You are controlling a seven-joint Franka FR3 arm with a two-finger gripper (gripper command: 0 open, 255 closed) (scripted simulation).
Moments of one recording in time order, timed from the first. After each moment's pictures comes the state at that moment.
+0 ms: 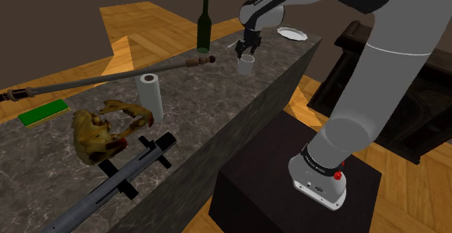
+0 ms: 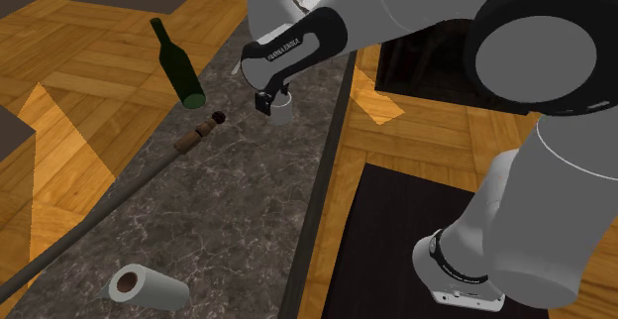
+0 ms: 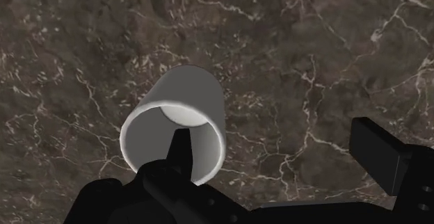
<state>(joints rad) -0.09 0.22 -0.32 -2.08 0.04 2.41 -0.24</state>
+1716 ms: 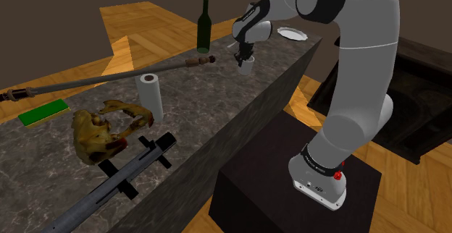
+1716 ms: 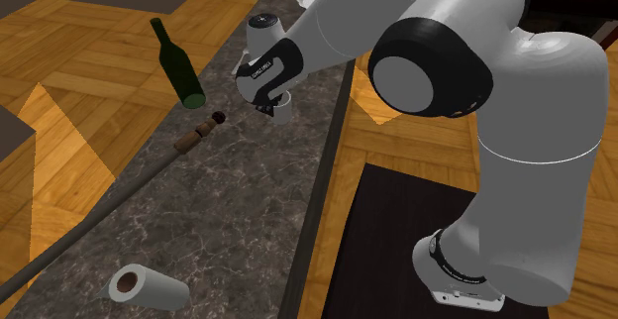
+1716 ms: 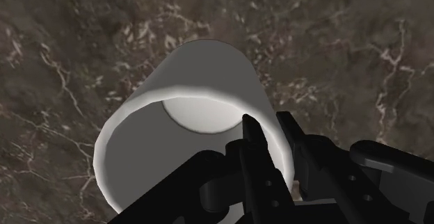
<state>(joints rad) -0.18 0.51 -0.28 -1.90 0.15 2.51 -0.34</state>
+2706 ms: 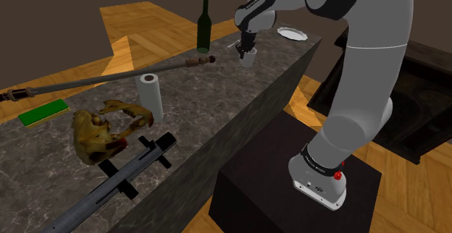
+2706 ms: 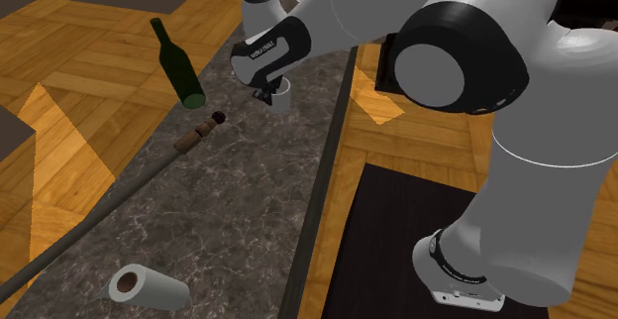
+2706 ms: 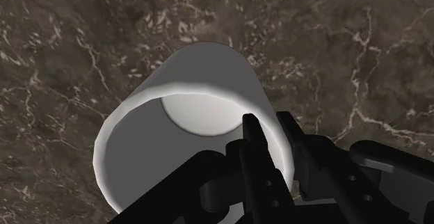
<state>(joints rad) -0.16 0.43 -0.30 -1.88 0.12 2.41 -0.33</state>
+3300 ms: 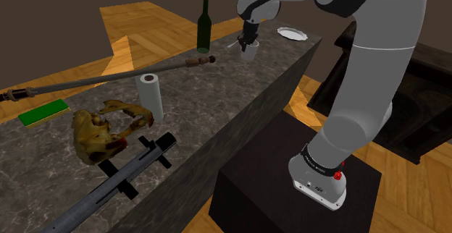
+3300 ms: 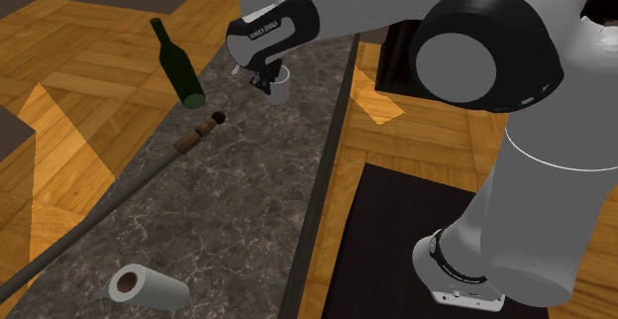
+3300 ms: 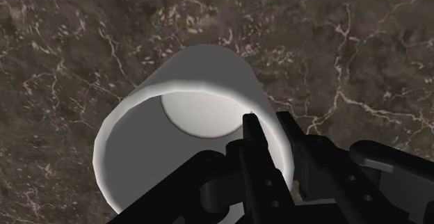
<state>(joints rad) -0.15 0.36 -0.31 -1.85 0.09 2.31 -0.31</state>
